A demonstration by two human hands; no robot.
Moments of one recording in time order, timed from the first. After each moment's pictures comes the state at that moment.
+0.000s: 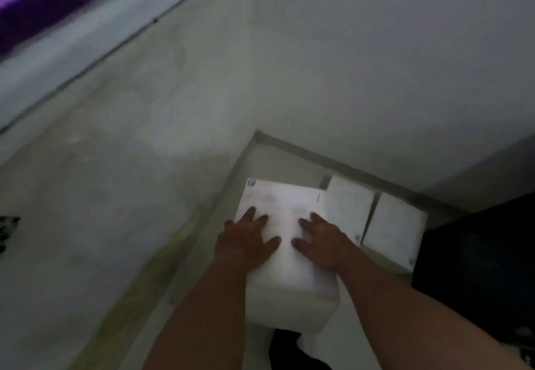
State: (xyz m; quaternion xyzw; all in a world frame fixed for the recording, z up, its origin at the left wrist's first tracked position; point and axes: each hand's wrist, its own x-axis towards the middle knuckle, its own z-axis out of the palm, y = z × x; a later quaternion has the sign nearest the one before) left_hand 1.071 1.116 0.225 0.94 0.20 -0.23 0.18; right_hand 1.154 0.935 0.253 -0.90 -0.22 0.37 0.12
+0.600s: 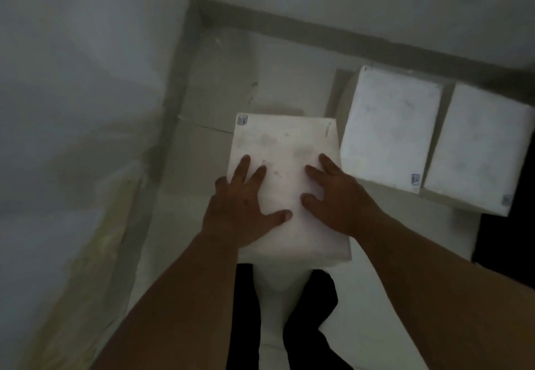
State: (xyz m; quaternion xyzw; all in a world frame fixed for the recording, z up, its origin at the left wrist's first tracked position) left_hand 1.229 1.164 -0.101 0.90 0.15 -0.34 0.21; right_hand 1.296 0.979 -0.101 -0.89 -0.11 0.42 0.15
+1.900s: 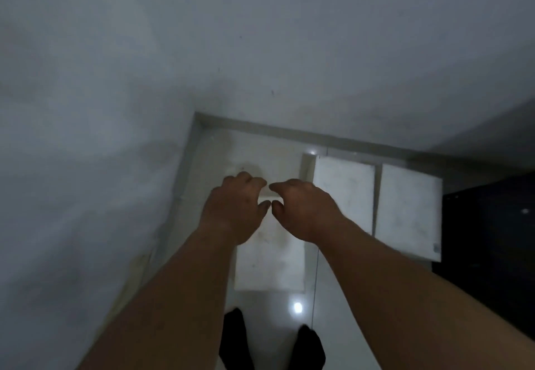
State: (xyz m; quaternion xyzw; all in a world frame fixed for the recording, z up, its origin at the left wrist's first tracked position) left_hand 1.329 1.174 0.052 0.98 -0.02 -0.13 0.17; right_hand 1.361 1.019 0.063 -0.94 -0.19 0.24 0.15
